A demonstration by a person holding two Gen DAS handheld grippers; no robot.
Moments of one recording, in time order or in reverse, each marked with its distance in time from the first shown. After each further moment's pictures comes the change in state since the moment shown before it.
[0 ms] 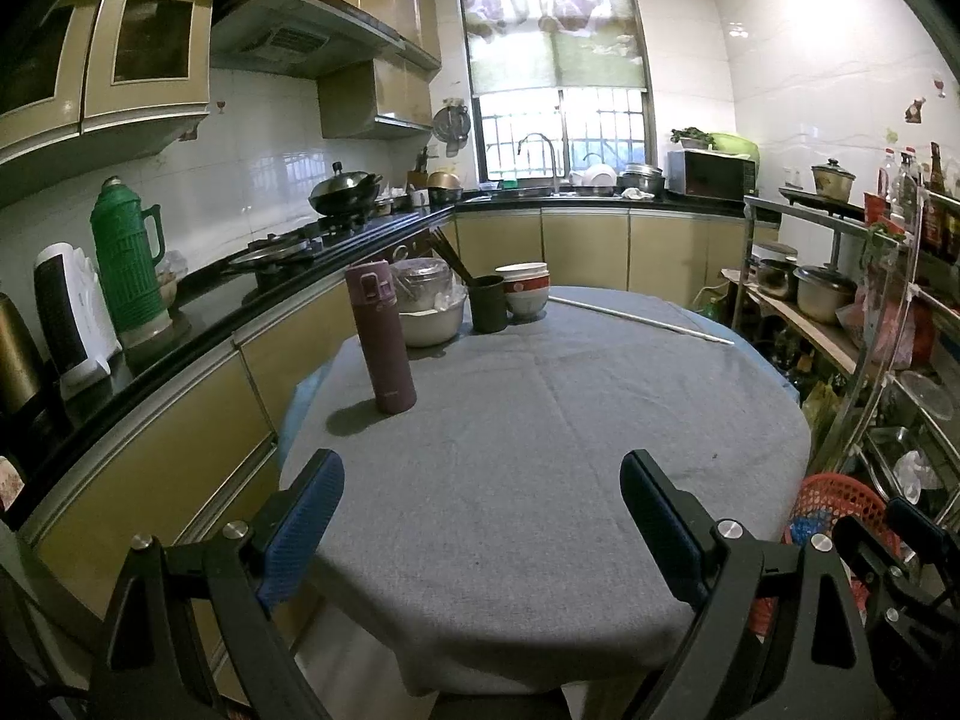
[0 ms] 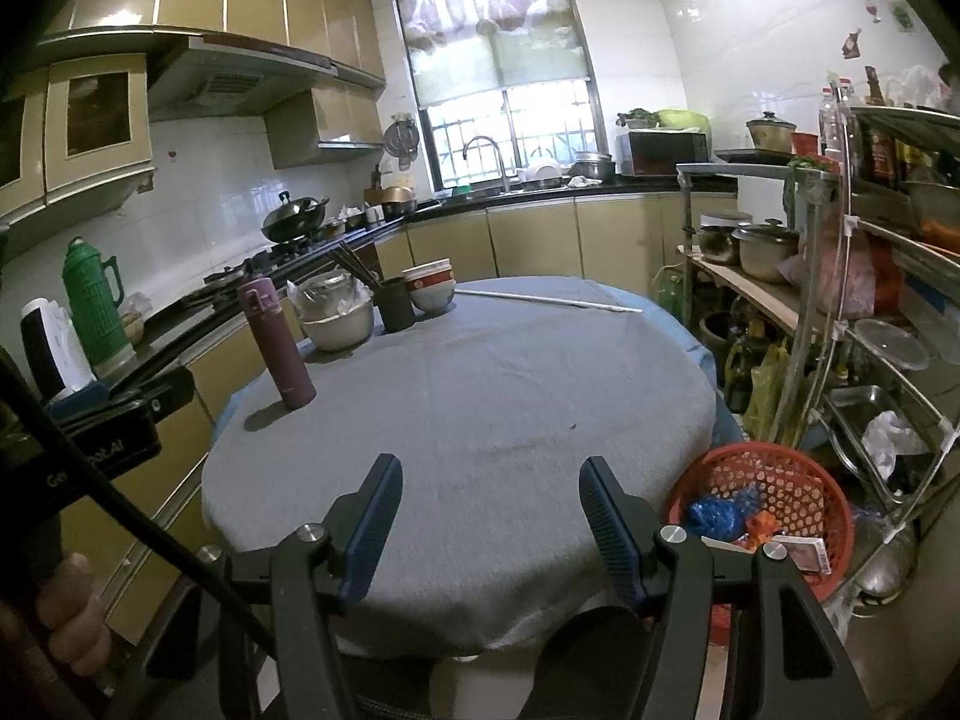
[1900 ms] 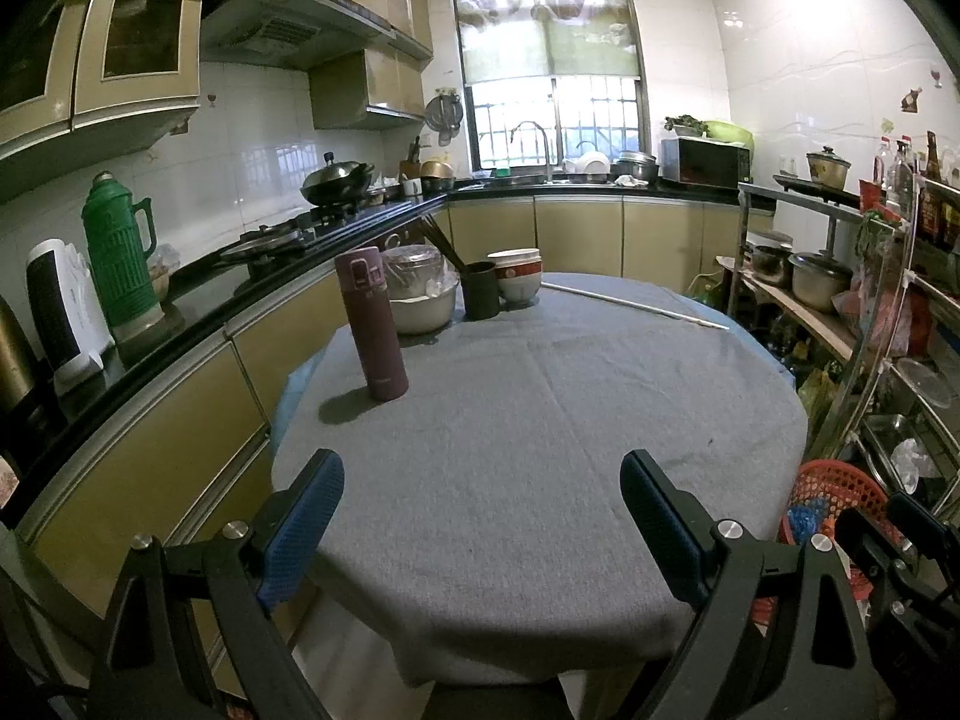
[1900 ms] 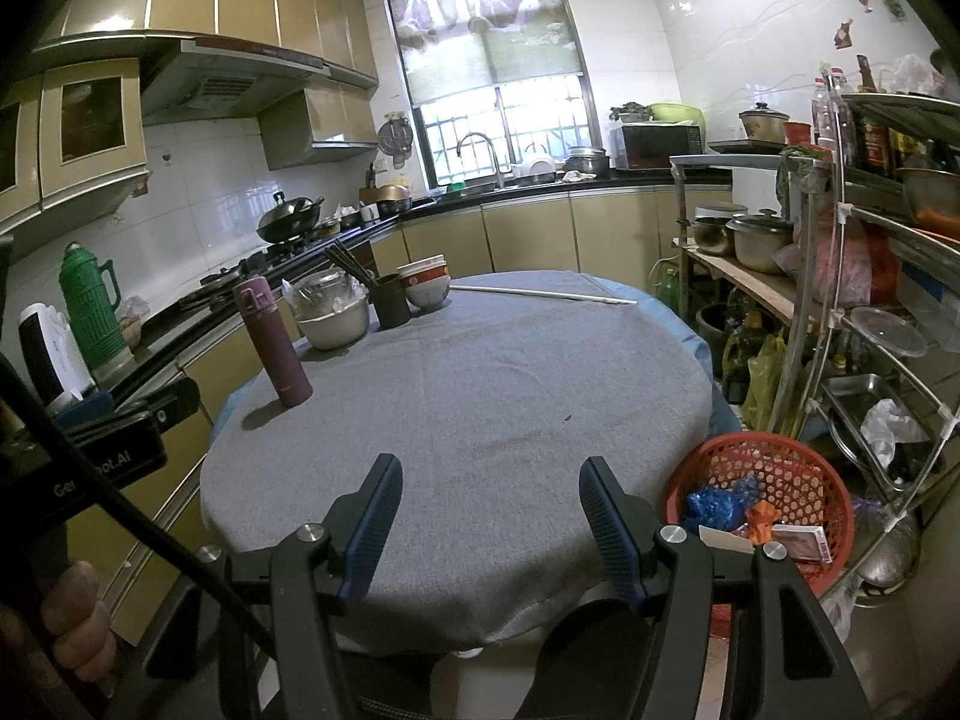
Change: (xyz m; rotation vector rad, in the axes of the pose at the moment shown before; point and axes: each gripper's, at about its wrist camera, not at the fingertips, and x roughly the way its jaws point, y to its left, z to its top) left arm 0.010 0.002 -0.006 0.010 0.025 -0.018; right arm 0.002 -0.006 -0.005 0.015 0.009 -0.001
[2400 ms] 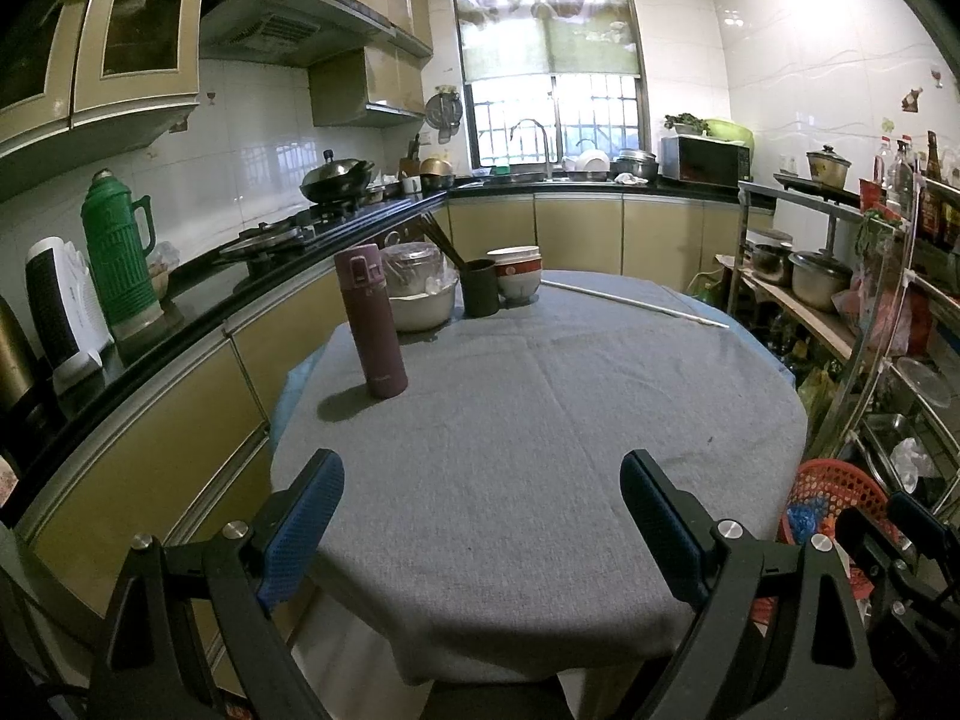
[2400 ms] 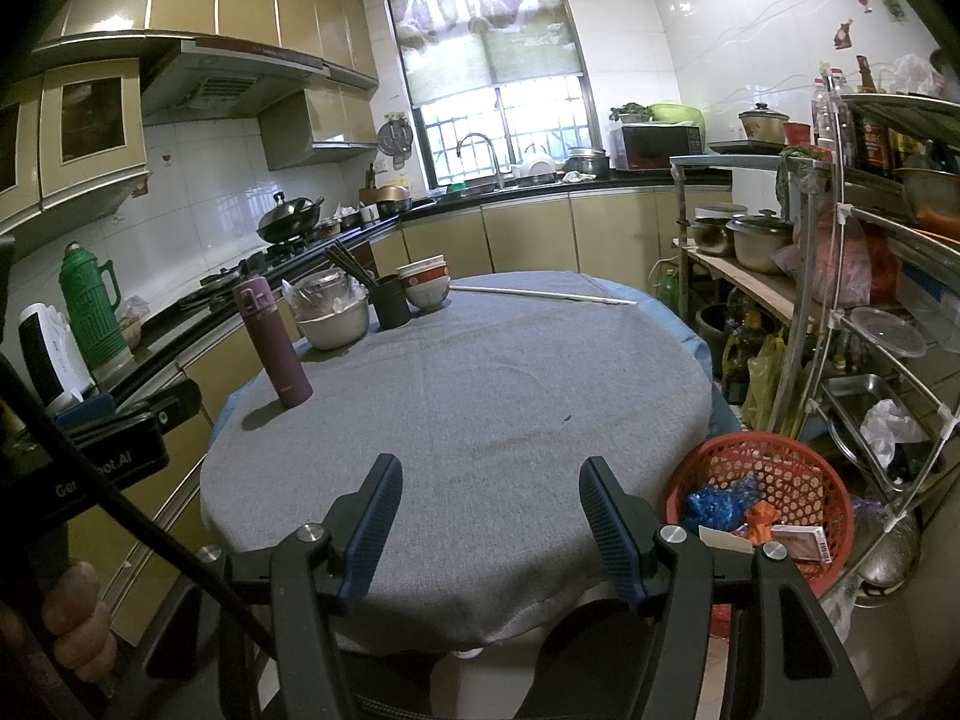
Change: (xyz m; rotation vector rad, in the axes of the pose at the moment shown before) left arm 0.001 0.000 -0.002 -0.002 0.005 0.001; right arm 0.000 0.000 0.000 -0.002 -0.002 -0.001
